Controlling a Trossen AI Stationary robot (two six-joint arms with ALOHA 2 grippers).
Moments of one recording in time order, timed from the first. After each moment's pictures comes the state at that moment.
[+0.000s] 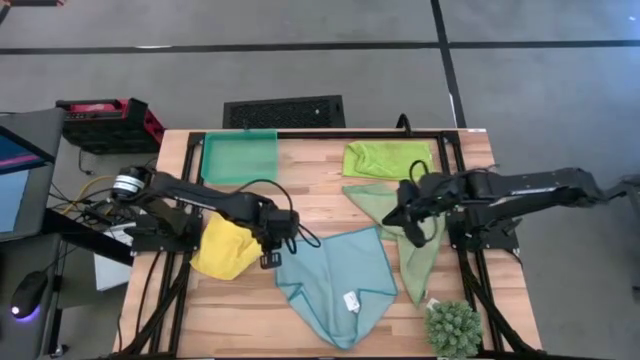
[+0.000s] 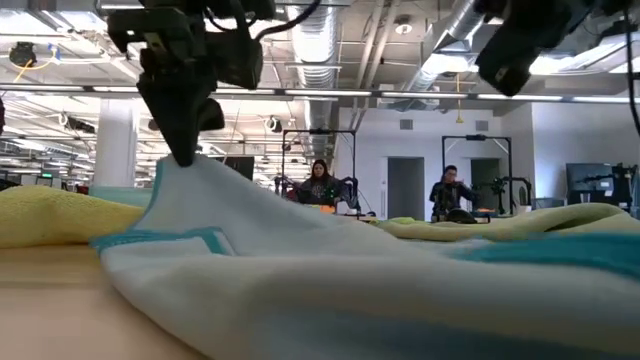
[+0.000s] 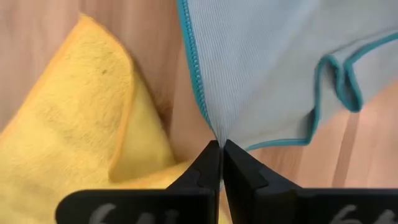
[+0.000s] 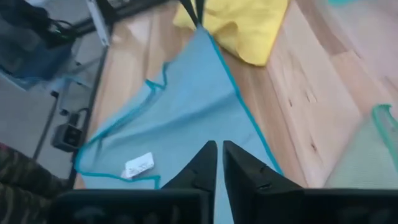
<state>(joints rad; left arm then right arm) -0.12 1.58 1.10 -0.82 0.11 -0.29 0.04 0.90 0.72 -0.47 -0.15 0.29</state>
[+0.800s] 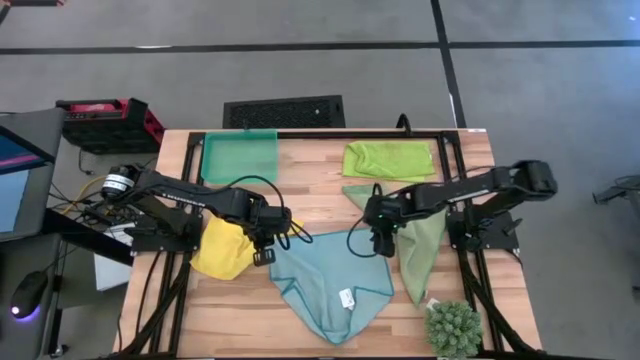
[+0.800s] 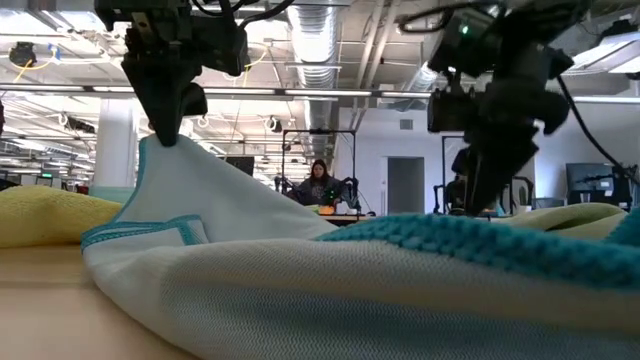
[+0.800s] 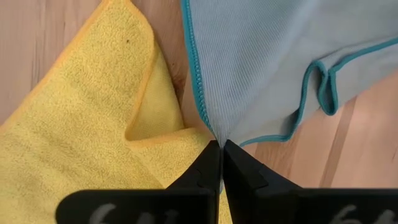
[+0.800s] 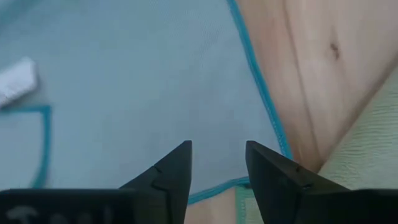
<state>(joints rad) -0.12 1.51 1.10 -0.92 0.09 -0.36 0.01 1.47 0.72 -0.41 -0.16 0.20</state>
